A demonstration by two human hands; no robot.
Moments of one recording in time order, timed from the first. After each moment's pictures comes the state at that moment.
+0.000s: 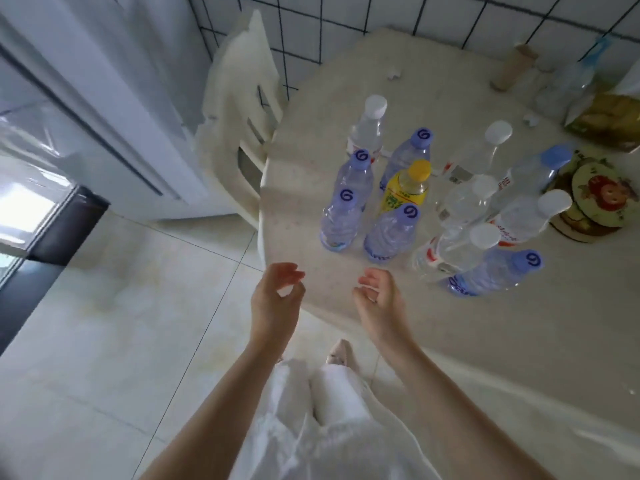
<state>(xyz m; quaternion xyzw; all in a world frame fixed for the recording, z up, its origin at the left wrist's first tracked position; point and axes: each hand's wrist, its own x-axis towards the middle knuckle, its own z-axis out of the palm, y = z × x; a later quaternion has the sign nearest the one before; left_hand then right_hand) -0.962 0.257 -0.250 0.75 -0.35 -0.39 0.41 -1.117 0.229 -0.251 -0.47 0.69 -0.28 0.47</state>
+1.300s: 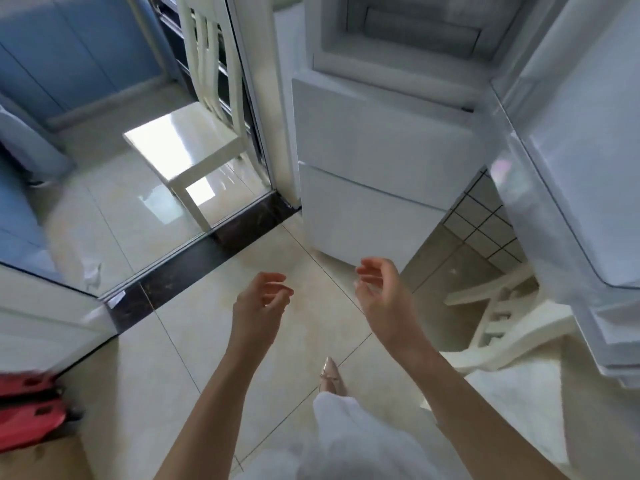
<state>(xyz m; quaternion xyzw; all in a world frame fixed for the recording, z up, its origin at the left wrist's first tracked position) -0.424 0.369 -0.195 0.82 -0.17 -0.27 0.48 -0.561 0.246 -0.172 -0.71 0.43 -0.20 0.52</state>
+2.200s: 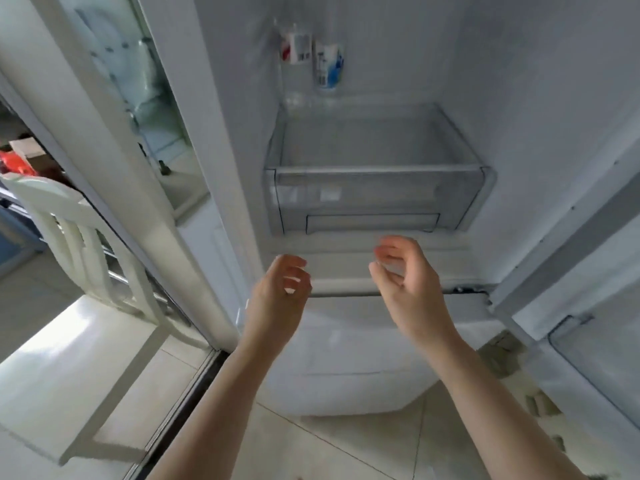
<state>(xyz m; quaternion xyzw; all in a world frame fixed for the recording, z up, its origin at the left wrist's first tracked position) -0.124 -0.069 -0.103 0.70 -0.49 -0.24 0.45 -0.302 -0.107 -0.066 -0.65 0.49 -0.43 0.38</state>
